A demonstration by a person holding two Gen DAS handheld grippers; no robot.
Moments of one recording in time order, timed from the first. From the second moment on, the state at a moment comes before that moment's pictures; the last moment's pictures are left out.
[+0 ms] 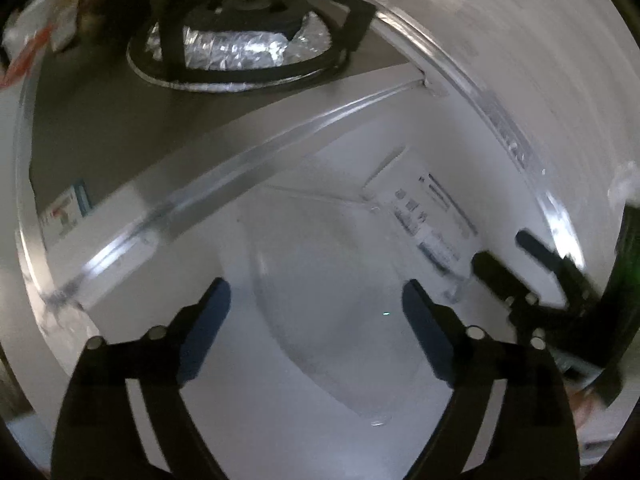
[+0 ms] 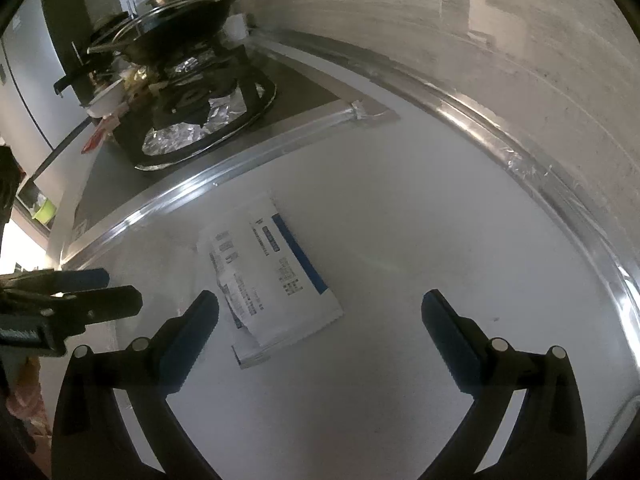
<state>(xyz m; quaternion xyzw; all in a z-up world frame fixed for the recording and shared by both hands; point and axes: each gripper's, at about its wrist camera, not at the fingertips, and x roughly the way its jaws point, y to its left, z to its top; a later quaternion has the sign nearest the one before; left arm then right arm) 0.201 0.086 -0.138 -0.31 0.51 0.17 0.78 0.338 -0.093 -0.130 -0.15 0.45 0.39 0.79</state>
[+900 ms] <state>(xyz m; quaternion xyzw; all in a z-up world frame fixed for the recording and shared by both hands) 0.264 0.046 -0.158 -0.28 0.57 0.34 0.70 0.355 -0.099 -0.146 -0.16 0.47 0.37 0.79</state>
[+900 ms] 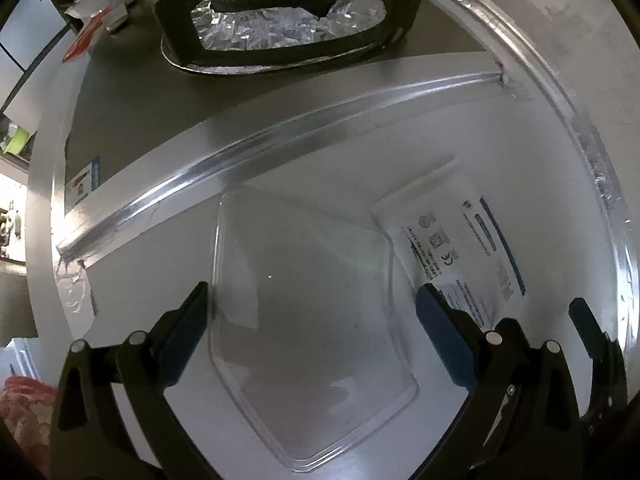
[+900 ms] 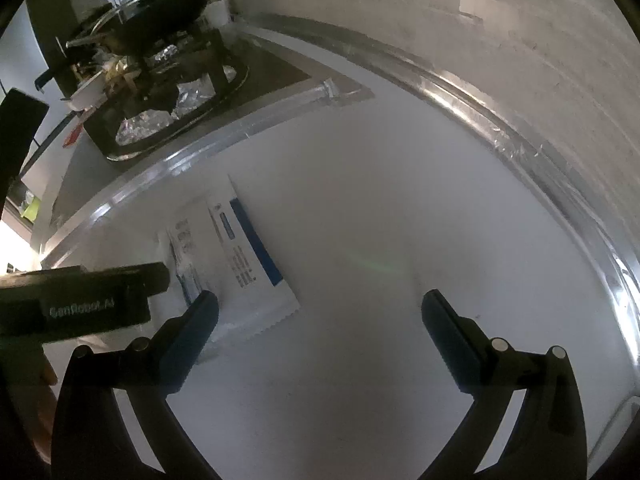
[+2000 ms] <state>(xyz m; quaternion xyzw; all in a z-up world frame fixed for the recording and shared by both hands) 0.271 0.064 -0.147 -0.18 0.61 0.22 0.74 0.341 -0.102 -0.144 -0.17 0.46 0.39 0.78</state>
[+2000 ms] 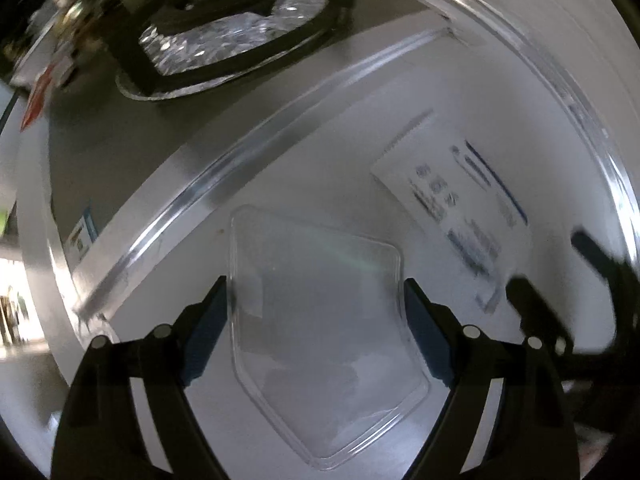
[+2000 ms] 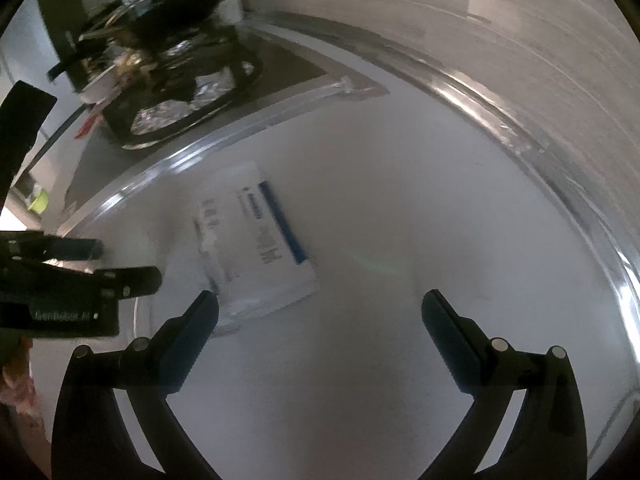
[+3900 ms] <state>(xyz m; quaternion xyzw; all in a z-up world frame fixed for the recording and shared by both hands) 0.023 0.115 -0.078 -0.03 0.49 -0.05 0.87 0.112 -0.082 -0.096 -0.07 0.46 0.31 0.83</state>
